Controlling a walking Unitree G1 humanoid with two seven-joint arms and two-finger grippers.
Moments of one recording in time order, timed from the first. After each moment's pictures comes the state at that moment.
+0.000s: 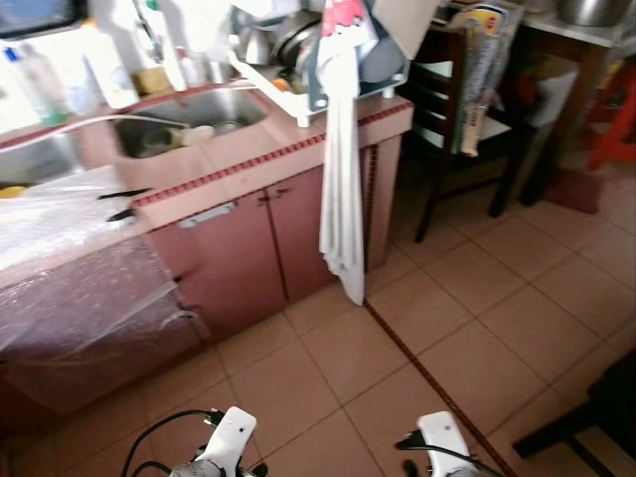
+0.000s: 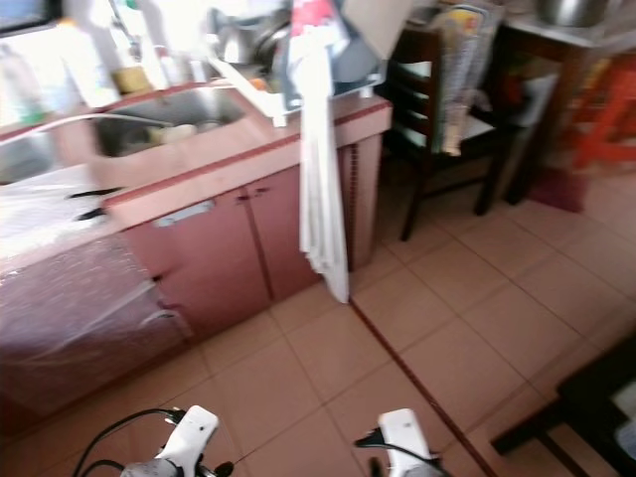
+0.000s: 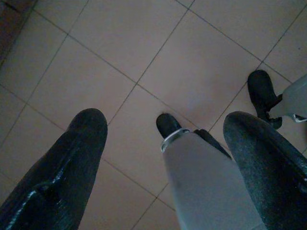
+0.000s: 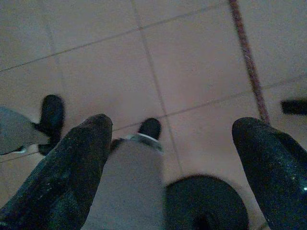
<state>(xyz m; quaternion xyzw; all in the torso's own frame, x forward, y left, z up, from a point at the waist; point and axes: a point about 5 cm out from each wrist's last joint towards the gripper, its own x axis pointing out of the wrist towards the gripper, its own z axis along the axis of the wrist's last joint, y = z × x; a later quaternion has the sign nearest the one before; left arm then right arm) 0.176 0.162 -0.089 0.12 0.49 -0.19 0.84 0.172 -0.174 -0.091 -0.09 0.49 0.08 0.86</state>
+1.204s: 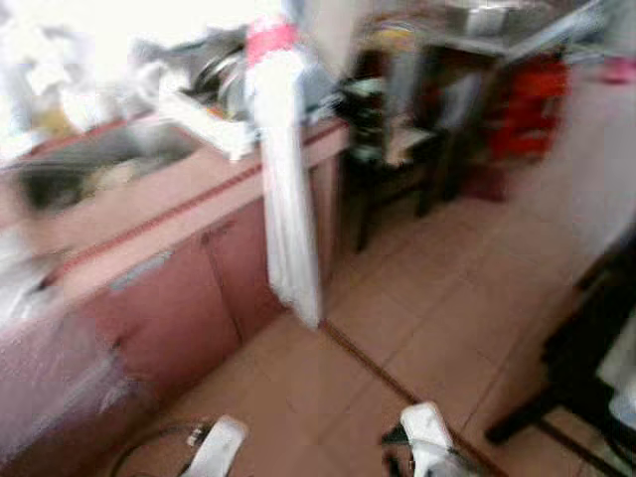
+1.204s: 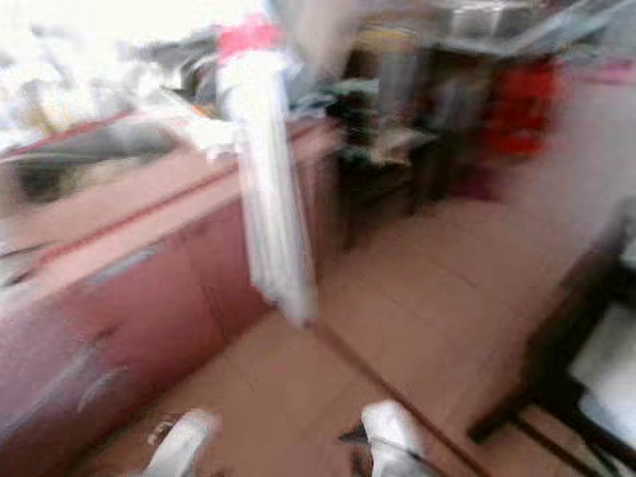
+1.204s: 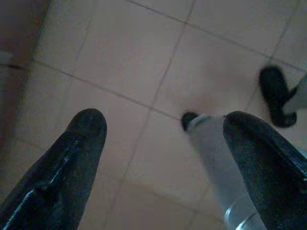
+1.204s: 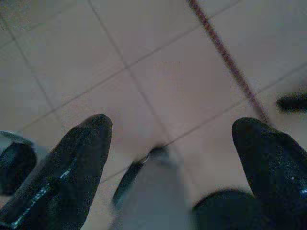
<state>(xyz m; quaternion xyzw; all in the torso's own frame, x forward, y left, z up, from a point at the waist) 0.160 0.173 -0.095 0.12 0.52 -0.18 0.83 0.175 -0.159 -0.090 -0.08 0.48 0.09 0.87</state>
